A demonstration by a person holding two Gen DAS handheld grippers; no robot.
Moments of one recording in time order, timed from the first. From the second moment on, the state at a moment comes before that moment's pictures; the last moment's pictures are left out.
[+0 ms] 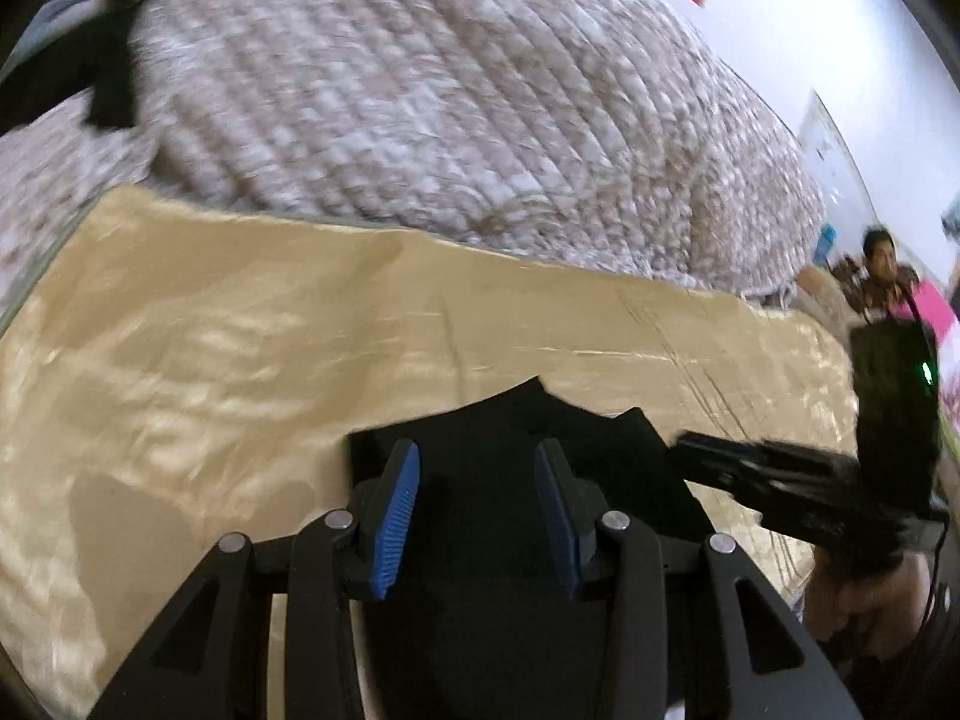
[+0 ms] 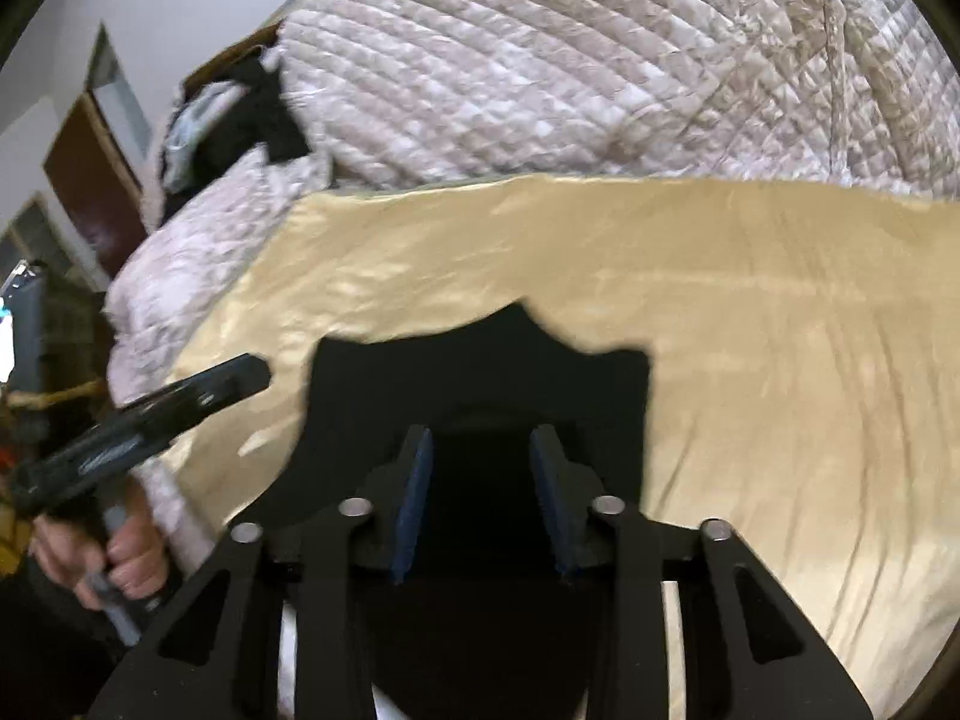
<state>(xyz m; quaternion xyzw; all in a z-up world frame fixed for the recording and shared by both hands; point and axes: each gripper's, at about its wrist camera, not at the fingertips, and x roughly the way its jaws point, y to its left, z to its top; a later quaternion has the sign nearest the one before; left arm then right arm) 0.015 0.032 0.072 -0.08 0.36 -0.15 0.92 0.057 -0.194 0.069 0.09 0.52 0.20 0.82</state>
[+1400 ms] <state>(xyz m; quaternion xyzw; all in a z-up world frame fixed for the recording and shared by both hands) -0.065 0.033 0.024 -0.03 0.38 -0.09 0.92 -0.050 -0.186 0.054 0.03 0.50 0.19 0.85</state>
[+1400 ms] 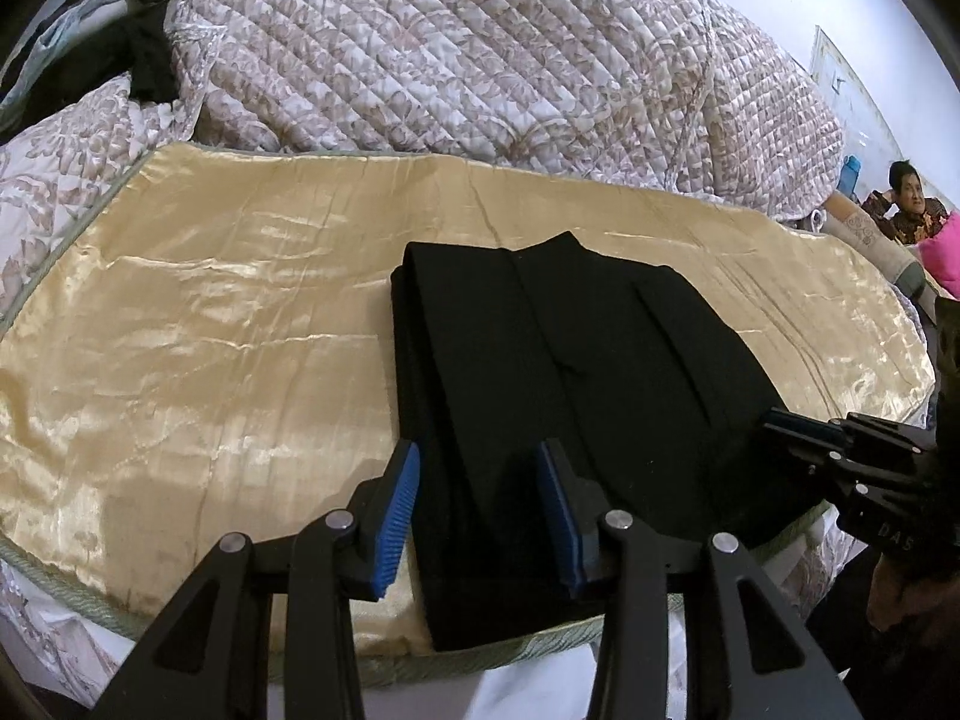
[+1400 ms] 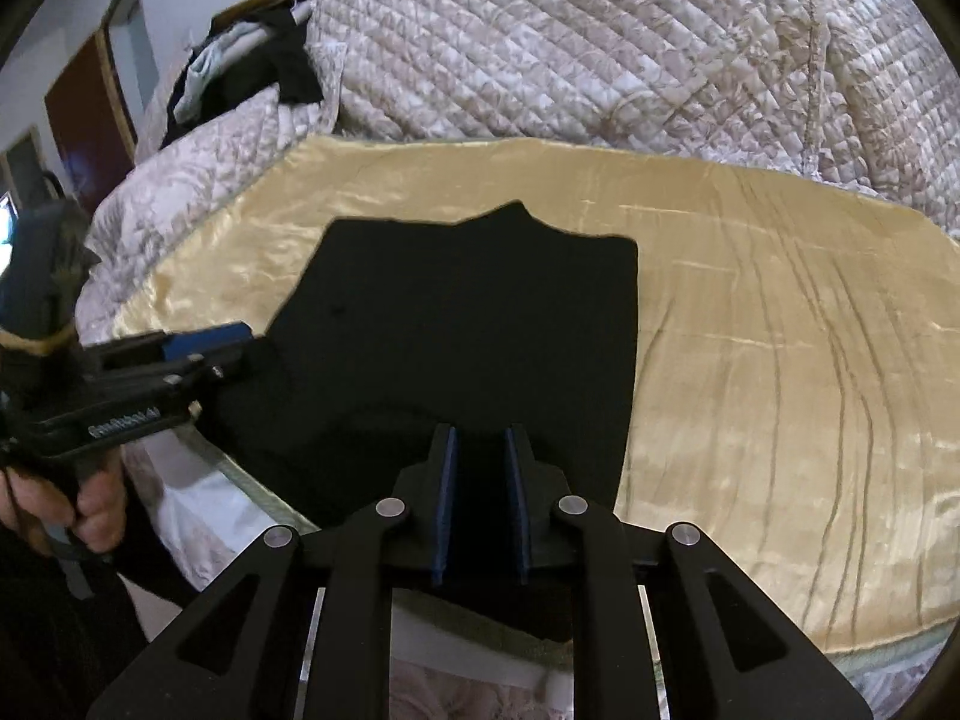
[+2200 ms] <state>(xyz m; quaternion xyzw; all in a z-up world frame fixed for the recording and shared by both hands) -0.064 0.045 0.024 -0.05 0.38 -0.10 0.92 -0.050 -0.192 0.054 0.05 0.50 0.19 0.85</state>
